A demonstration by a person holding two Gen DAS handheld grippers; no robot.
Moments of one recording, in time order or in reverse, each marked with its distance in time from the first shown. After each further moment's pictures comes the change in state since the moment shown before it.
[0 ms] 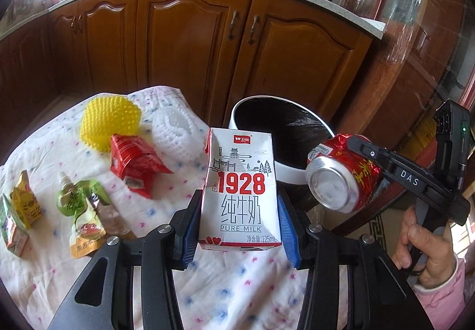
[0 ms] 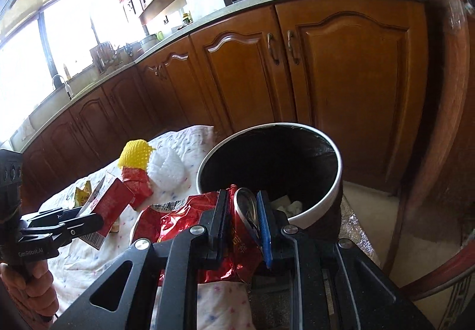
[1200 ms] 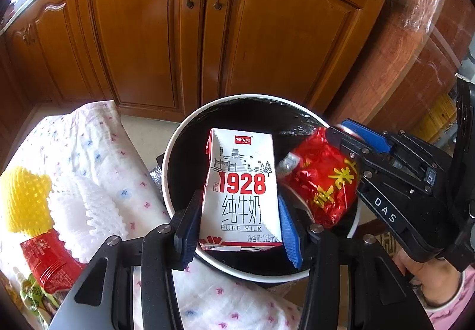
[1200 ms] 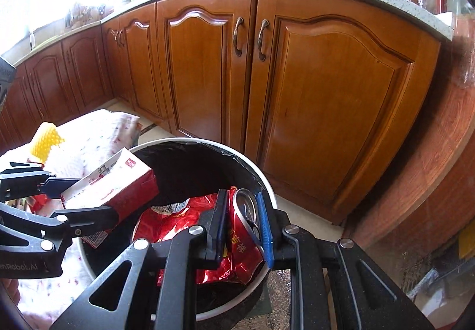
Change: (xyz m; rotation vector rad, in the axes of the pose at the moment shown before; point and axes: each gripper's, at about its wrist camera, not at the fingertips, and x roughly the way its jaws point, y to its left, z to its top) left arm 0.190 -0.044 0.101 0.087 0.194 0.006; right arm 0.086 -0.038 0.046 -0.196 0.085 -0.268
